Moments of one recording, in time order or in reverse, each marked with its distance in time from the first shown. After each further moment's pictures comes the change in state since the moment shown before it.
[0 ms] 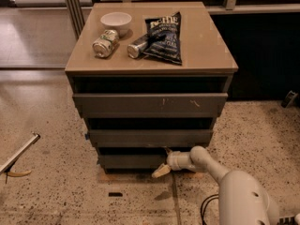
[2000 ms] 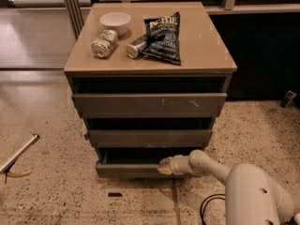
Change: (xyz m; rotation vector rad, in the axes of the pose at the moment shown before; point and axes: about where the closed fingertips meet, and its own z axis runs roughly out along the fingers) arm 0.032 0.017 -0.016 0.070 0.173 0.041
